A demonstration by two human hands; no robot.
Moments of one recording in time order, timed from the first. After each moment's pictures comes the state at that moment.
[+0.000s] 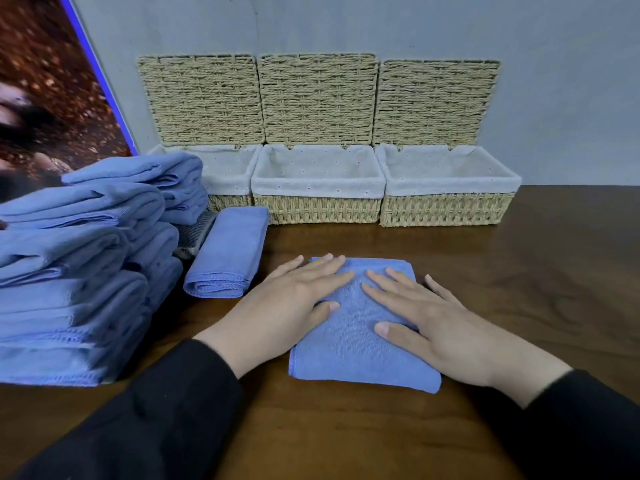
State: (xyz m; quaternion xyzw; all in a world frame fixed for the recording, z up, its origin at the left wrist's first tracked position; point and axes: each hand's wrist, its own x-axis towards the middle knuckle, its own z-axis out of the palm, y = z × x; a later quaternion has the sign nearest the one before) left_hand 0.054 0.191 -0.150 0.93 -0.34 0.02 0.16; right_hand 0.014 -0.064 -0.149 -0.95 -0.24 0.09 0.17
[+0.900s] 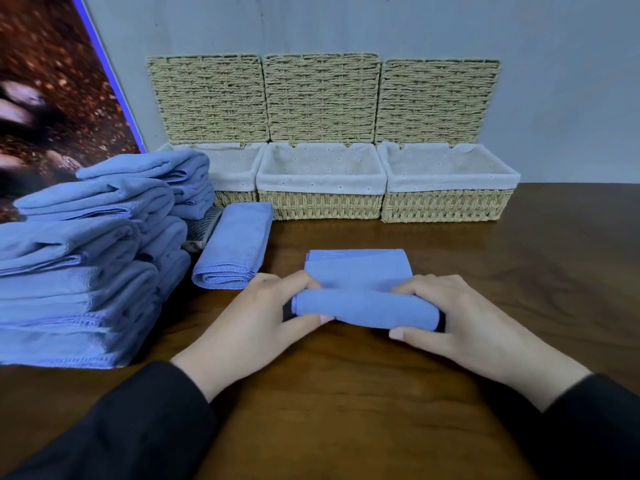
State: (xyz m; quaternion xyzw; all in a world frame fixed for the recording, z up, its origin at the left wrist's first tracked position) left_hand 0.010 0.217 -0.144 0.91 -0.23 0.03 0.35; right_hand -0.006 -0.076 -0.138 -0.94 -0.22 -0.01 0.27
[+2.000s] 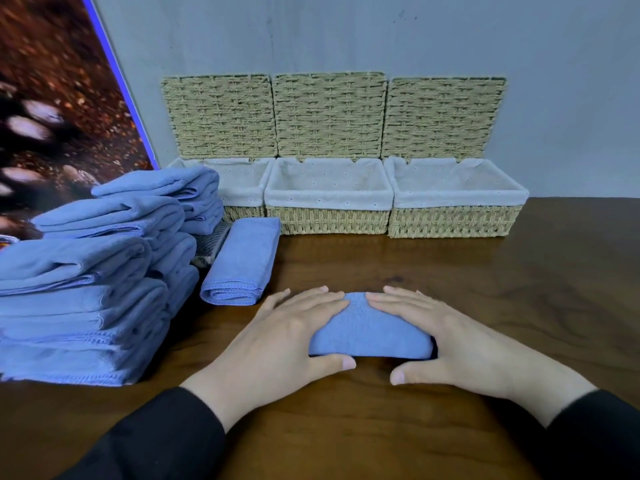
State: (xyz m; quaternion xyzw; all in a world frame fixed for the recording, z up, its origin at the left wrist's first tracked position) left_hand 0.014 0.203 -0.148 0.95 -0.27 0.00 0.15; right_hand 0.018 -0.071 -0.146 -0.92 -0.30 0.07 0.25
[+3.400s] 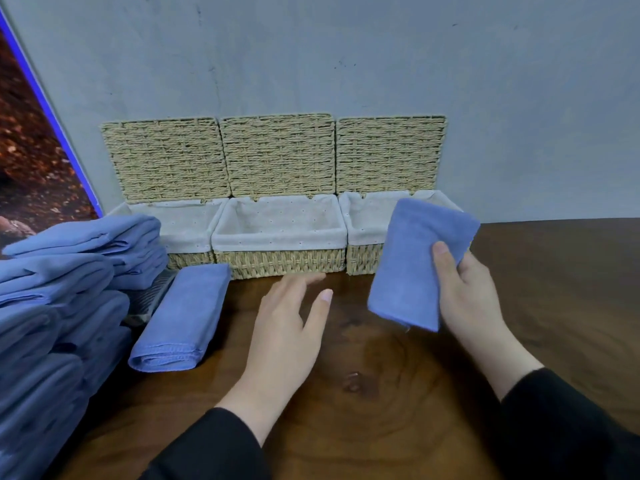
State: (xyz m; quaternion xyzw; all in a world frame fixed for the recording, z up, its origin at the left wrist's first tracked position) left_hand 0.082 0.119 -0.153 0.86 -0.15 0.24 0.42; right_hand 0.081 -0.112 -0.120 -0.77 0.06 -0.25 0.58
